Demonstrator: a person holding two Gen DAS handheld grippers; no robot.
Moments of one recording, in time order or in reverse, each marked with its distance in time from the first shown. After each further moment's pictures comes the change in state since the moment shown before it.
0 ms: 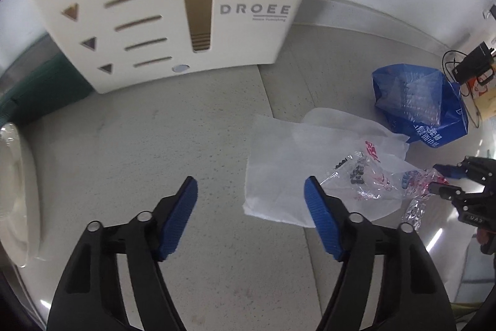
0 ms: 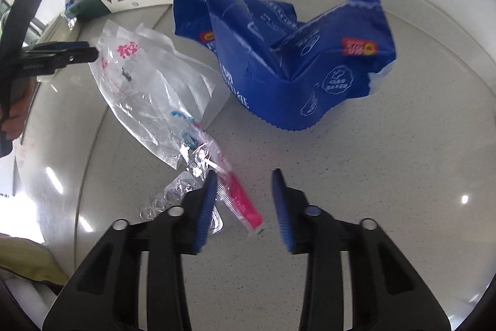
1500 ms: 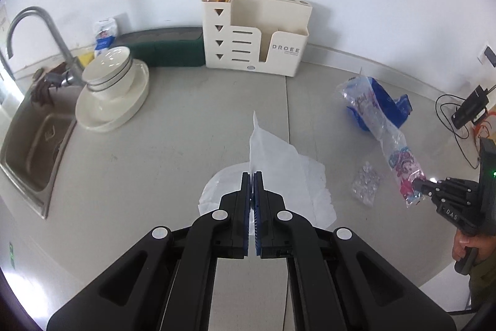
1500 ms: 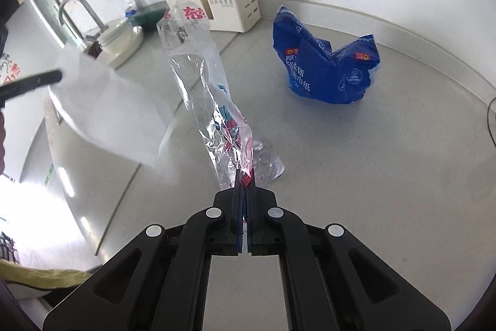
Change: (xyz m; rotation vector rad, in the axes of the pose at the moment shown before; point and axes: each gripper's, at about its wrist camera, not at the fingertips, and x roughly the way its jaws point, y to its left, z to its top) left arm -0.177 -0.048 -0.176 -0.236 -0.297 0.211; right arm -0.084 0.040 -0.089 -0.094 -0.236 0.093
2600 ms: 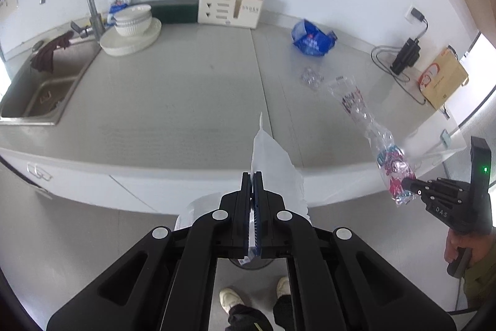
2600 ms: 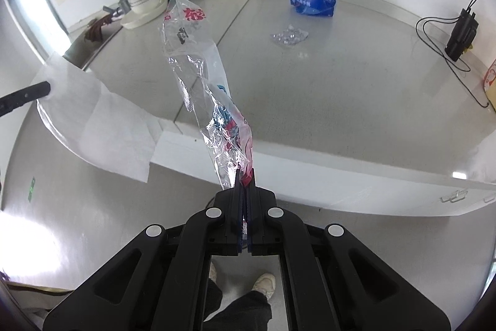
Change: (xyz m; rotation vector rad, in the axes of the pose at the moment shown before) left arm -0.144 0.052 -0.240 0.081 -0.009 -0.192; right arm -0.124 0.190 -0.246 0.123 0.001 -0.191
